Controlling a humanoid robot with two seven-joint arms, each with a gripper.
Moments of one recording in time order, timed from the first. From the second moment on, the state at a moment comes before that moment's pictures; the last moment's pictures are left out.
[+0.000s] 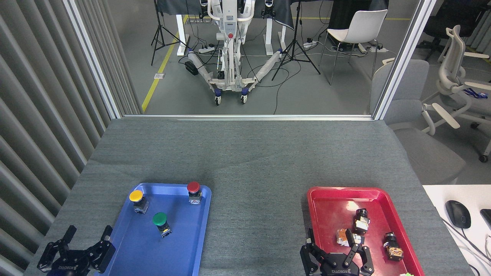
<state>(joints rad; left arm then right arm) 0.11 0.26 0.24 -1.43 -1.24 -0.32 0.20 0.22 0.19 -0.01 -1.66 1.63 -0.05 -0.10</state>
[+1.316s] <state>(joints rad) 0.12 0.27 0.21 -1.43 -1.25 -0.35 0.20 0.21 0.19 -0.02 -1.65 1.62 -0.06 -0.10</state>
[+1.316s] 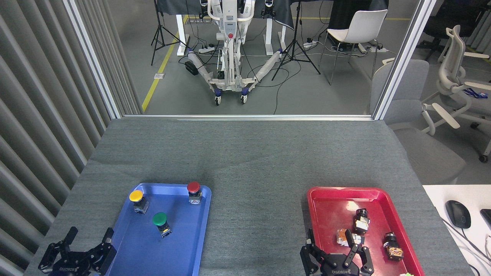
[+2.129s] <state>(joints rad) -0.10 0.20 -0.09 -1.16 -1.41 -0.34 0.18 0.19 0.15 0.00 -1.65 1.60 -0.02 -0.09</state>
